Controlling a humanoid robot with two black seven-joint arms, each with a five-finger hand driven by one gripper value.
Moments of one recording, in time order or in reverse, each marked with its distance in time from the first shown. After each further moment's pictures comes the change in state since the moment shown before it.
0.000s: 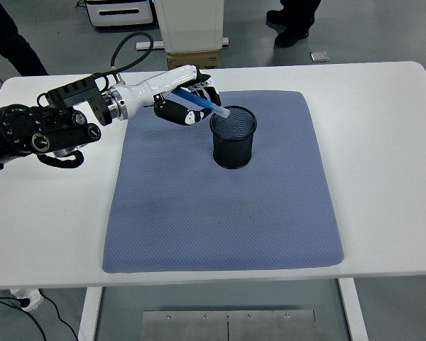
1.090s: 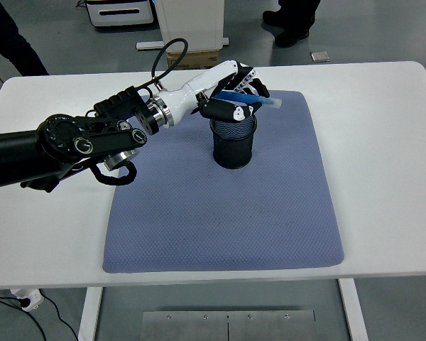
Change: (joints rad) left arm 0.083 -0.143 -0.154 0.000 -0.217 -0.017 -0.002; right arm 0.000 0.000 0.000 0.000 0.000 0.000 0.000
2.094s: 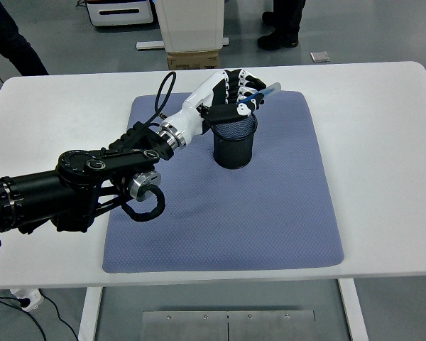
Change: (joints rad) left arm 0.208 -0.066 -0.230 0.014 -0.227 -0.008 -0.018; right arm 0.000 0.000 0.000 0.000 0.000 0.000 0.000
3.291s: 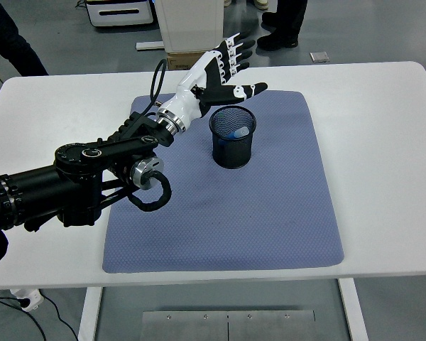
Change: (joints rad) left arm 0.001 0.014 -0.122 0.009 -0.040 -0.005 0.000; right arm 0.000 0.000 0.000 0.000 0.000 0.000 0.000
